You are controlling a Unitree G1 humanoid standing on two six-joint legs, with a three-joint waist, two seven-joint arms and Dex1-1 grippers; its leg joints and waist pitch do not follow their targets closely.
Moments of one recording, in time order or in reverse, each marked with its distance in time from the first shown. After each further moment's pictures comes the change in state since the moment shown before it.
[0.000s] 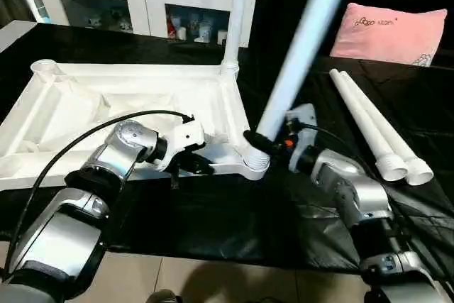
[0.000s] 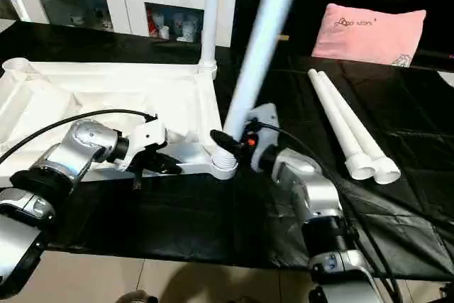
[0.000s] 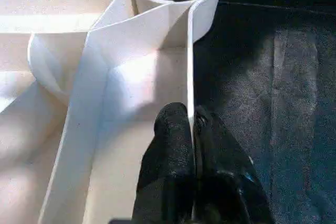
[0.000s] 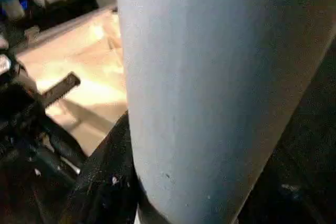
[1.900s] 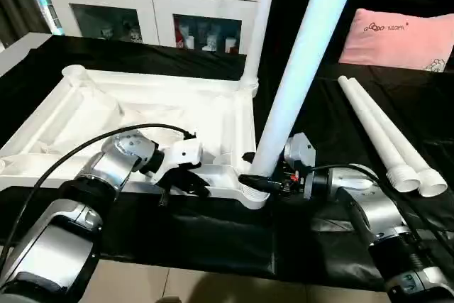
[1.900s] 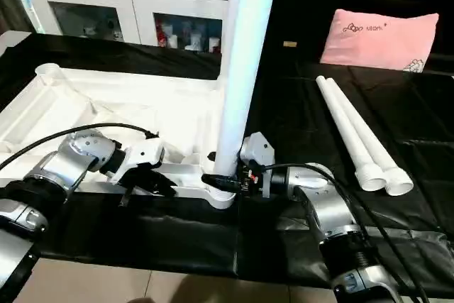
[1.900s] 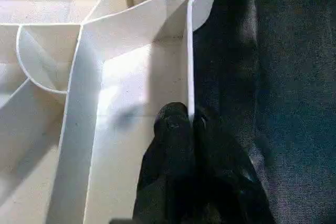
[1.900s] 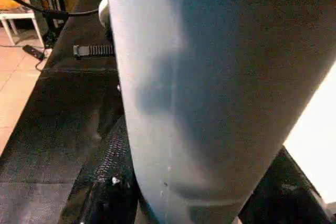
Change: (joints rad) left arm 0.071 0.035 -0.023 -0.092 0.041 -0.050 -0.175; right arm 0.082 -0.158 0.218 -0.039 -0.145 -0.314 0.428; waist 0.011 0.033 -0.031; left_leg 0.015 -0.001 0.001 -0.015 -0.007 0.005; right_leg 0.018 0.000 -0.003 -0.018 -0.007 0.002
